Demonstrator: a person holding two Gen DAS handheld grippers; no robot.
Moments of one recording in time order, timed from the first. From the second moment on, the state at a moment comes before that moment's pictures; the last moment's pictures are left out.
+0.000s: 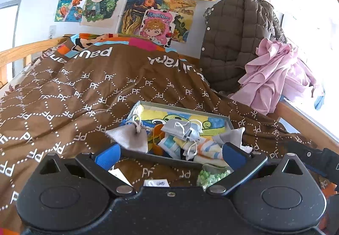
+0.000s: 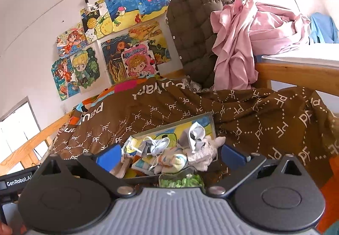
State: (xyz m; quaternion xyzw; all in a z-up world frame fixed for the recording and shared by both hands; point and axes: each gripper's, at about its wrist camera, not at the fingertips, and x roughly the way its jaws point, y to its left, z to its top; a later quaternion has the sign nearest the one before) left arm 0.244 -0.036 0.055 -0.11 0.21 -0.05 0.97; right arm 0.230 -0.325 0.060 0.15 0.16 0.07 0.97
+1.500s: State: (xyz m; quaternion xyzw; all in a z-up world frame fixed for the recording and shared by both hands) left arm 0.106 0.010 0.001 -0.09 0.25 0.03 0.96; right arm 0.135 -0.244 0.032 0.02 0.24 0.09 0.97
